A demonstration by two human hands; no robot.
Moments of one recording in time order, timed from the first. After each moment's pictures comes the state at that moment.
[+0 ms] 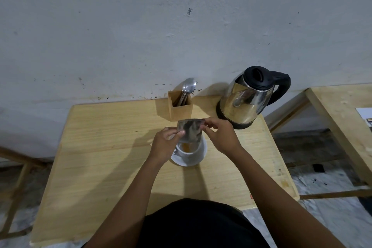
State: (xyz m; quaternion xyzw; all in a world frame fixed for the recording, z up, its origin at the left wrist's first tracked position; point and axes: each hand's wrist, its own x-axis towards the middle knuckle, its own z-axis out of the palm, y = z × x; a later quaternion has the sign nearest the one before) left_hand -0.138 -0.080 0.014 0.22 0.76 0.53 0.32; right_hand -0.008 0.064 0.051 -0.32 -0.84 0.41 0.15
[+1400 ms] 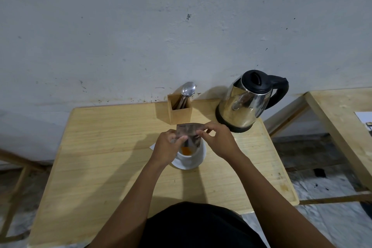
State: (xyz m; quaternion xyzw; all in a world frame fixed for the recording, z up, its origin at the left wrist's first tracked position) left_hand -0.131 -0.075 0.022 0.27 0.78 0.48 0.28; right_hand -0.004 0.064 0.044 -0.30 -0.84 0.43 0.14
